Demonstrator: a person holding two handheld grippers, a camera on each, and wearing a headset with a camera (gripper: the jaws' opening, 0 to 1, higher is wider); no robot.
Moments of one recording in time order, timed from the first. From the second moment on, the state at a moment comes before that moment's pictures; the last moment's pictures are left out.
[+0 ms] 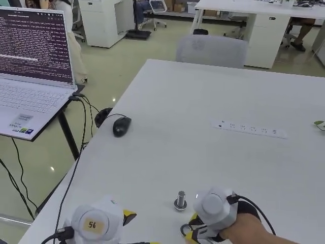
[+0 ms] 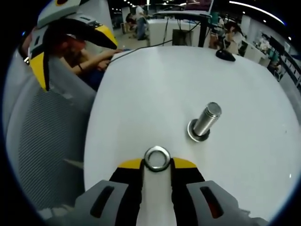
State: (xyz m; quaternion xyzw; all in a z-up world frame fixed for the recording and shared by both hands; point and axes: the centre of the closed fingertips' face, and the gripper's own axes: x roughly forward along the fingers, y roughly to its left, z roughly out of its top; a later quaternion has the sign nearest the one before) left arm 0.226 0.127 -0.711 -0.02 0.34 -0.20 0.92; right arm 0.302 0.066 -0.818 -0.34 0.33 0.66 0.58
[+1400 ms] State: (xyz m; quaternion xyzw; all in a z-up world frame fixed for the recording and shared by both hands) left arm 0.225 0.131 -0.710 -0.03 0.33 -0.19 0.92; right arm 0.356 0.109 -0.758 -0.38 0.27 0.65 0.60
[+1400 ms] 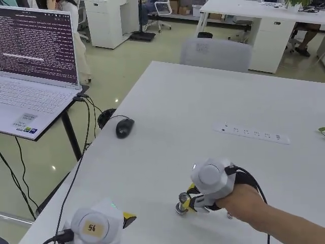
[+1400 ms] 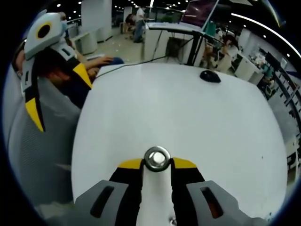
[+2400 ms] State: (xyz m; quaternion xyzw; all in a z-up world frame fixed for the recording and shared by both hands) left arm 0.225 0.133 -0.713 -0.03 0.34 -0.19 0.92; right arm 0.358 0.111 -0.805 -0.37 0.33 0.62 0.60
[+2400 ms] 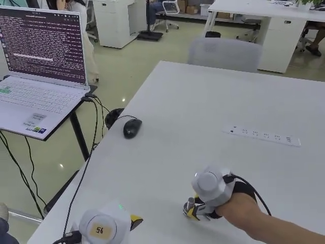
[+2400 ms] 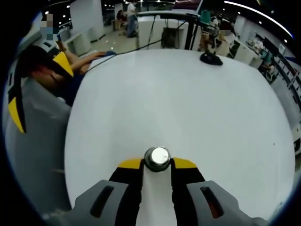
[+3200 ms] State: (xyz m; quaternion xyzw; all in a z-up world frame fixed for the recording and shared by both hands) left arm 0.224 0.132 -0.717 -0.02 0.34 -0.20 0.92; right arm 0.310 0.054 -0.794 -0.26 0.34 0.59 0.68
